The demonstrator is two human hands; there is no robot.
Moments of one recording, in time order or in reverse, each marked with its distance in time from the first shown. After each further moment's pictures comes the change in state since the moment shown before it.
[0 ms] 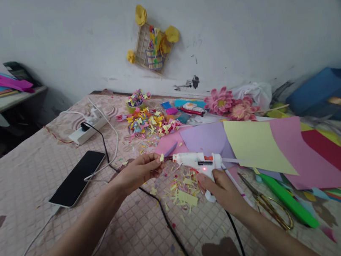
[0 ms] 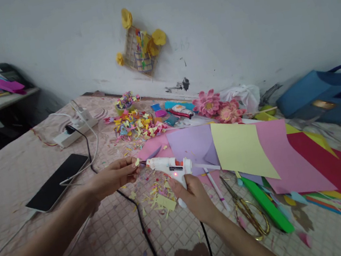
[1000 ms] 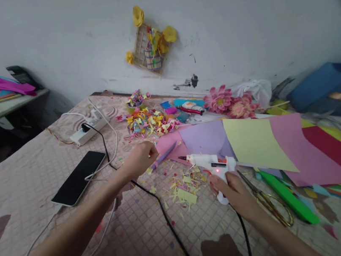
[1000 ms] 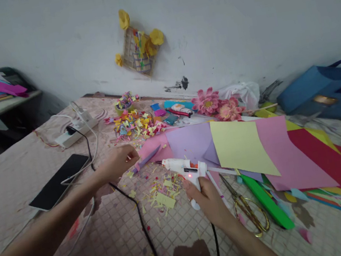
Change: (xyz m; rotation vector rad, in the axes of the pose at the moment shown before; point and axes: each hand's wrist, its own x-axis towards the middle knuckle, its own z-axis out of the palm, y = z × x) left_hand 0.023 0.024 -0.006 1.374 0.267 0.343; right_hand -0.021 0.025 -0.020 0.026 0.040 0.140
